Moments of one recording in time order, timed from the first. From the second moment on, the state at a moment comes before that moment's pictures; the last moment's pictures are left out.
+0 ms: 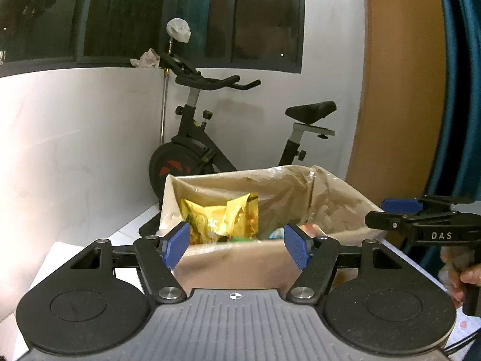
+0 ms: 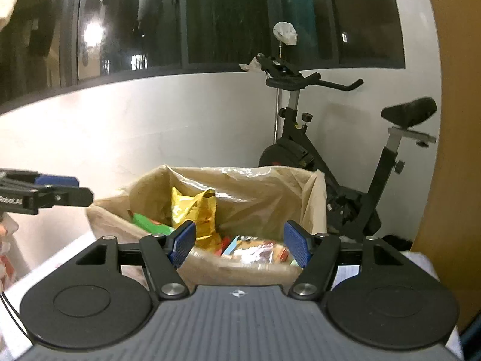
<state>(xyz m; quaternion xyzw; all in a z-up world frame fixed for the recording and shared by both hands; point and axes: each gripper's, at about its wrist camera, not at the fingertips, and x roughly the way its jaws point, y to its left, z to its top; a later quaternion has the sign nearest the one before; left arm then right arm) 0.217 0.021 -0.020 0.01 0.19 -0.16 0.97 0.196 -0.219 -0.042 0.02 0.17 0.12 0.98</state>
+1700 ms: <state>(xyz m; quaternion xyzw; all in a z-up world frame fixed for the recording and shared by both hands) 0.143 0.056 -0.168 -0.07 0.35 -0.10 0.93 0.150 -0.124 -0.223 -0.09 0.40 0.23 0.88</state>
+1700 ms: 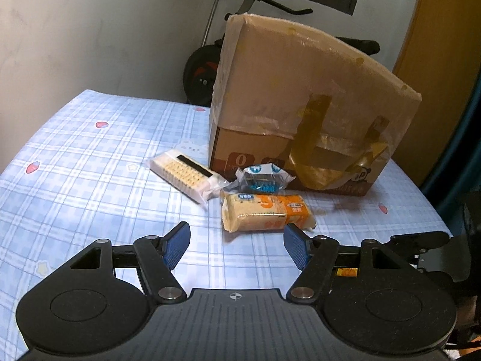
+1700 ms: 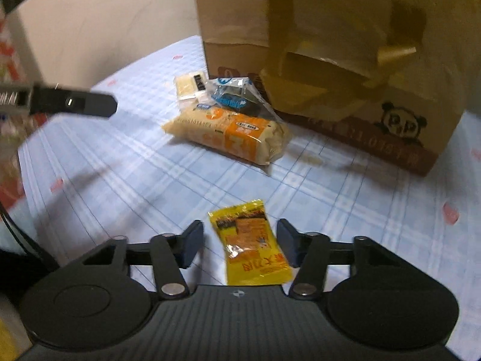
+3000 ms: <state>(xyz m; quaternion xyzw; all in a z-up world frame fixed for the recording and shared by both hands) 0.223 0.006 -0.218 -0.03 0.40 -0.21 0.89 0.150 -0.182 -0.222 -0.02 0.38 0.16 0.91</state>
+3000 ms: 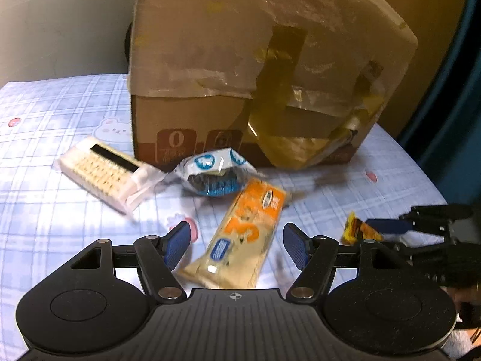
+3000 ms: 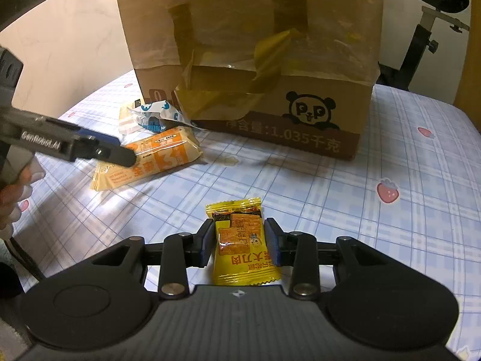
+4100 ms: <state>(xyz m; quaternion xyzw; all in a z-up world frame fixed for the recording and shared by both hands) 0.169 0.017 -0.208 -0.04 0.36 -0.19 0.91 0.137 -0.195 -0.210 0.00 0.37 0.14 0.92</state>
